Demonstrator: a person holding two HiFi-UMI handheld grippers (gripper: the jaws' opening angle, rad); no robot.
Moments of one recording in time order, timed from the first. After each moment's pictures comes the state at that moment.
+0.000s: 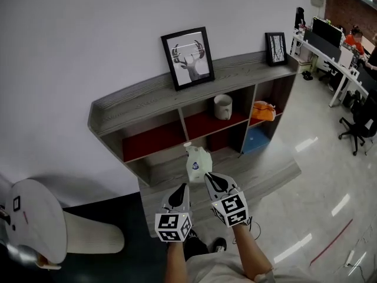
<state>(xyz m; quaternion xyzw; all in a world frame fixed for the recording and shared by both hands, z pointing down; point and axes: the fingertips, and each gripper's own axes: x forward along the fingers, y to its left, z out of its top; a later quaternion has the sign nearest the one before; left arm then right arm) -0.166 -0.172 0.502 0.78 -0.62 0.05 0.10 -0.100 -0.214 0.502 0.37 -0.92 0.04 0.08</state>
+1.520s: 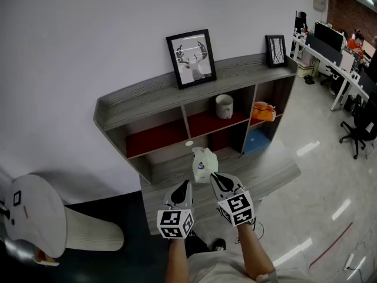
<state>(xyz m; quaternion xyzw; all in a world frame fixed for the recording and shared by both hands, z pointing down) -0.157 -0.162 0.494 0.78 -0.62 0.03 0.09 -0.080 -0.198 0.499 0.37 -0.93 0.03 0.08</state>
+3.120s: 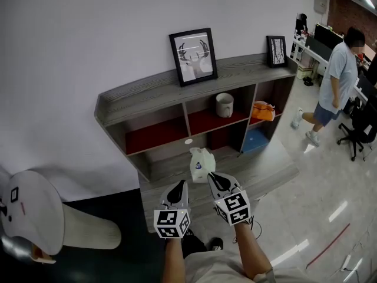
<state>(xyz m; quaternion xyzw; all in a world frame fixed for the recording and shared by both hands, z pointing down) -0.170 -0.151 0.497 0.77 -0.63 0.03 0.09 -0.089 -0.191 0.507 0.37 -0.93 0.04 0.09</state>
